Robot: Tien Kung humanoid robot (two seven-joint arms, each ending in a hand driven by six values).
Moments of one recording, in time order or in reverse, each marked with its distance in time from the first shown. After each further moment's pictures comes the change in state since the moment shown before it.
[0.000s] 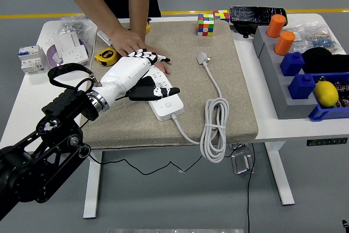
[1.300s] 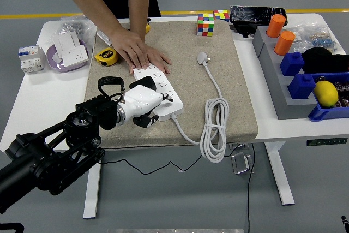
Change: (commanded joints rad) left arm -0.144 -0.015 0.225 0.289 0.053 -0.145 0.006; right arm 0.012 -0.002 -0.011 0.000 0.004 0.000 0.000
